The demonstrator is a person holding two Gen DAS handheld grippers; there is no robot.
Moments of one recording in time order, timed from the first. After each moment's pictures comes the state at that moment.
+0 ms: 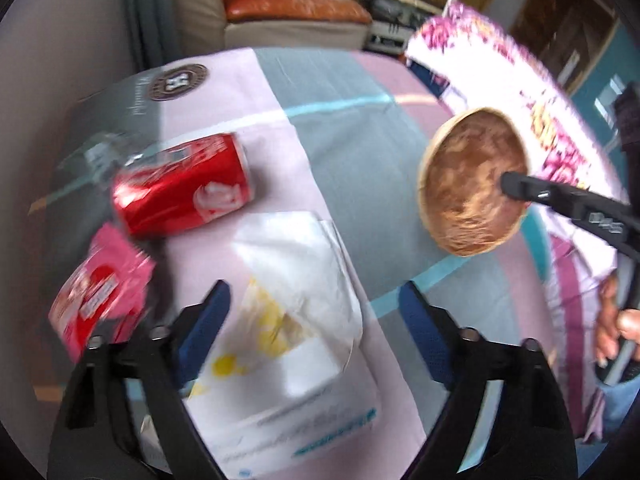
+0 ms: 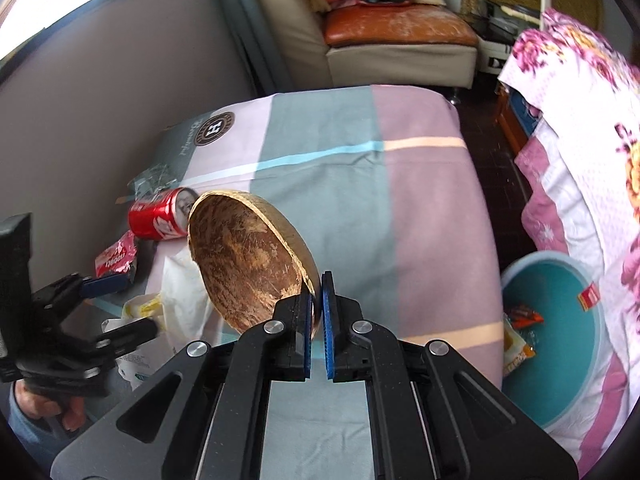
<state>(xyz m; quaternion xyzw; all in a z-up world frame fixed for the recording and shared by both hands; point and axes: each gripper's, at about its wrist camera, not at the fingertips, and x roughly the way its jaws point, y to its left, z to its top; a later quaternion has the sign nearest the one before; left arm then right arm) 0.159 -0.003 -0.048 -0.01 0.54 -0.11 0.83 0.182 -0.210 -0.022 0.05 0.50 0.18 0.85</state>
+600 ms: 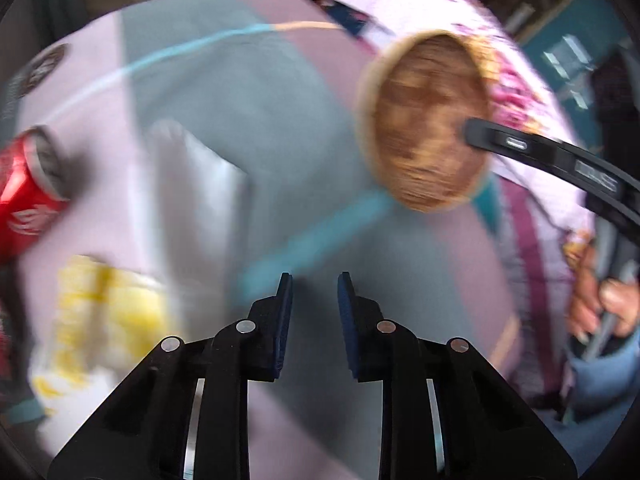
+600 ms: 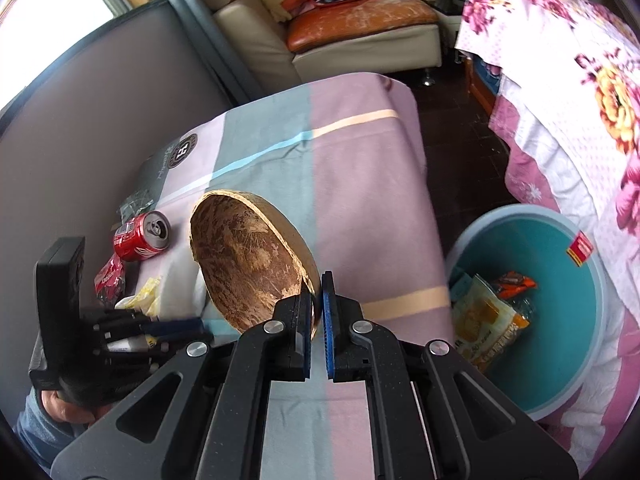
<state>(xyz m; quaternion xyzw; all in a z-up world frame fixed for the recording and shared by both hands) 0.151 -0.085 -0.079 -0.02 0.59 -0.26 0.77 0.168 -0.290 -0.043 0.13 0.50 0.15 0.84</state>
